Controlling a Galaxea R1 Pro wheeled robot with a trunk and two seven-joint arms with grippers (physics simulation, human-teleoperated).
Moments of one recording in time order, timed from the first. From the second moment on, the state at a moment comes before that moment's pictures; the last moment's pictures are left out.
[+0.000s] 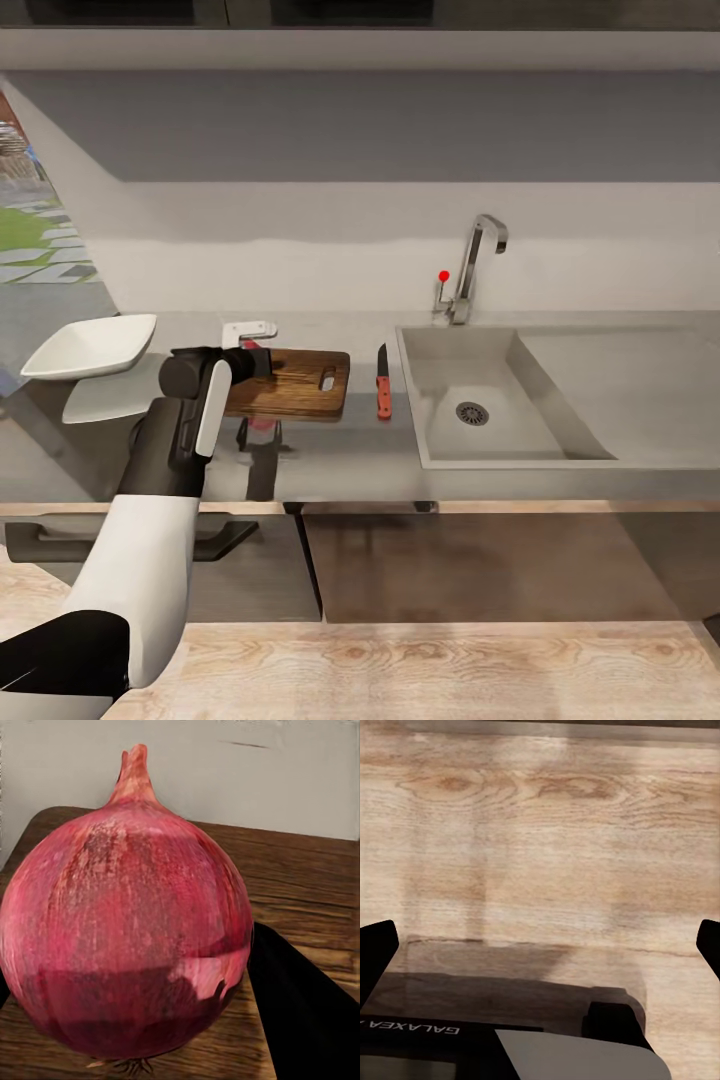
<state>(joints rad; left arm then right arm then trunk) -1.00 -0.09 0.00 -1.33 0.07 1.00 0.14 -0.35 0.12 -0.04 -0.02 0.12 -0.35 -0.08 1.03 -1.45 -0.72</state>
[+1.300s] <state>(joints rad) -0.99 -0.10 -0.03 -1.33 0.07 1.00 0.14 -0.35 0.12 -0.04 -0.02 0.12 -0.35 -0.08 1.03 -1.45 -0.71</state>
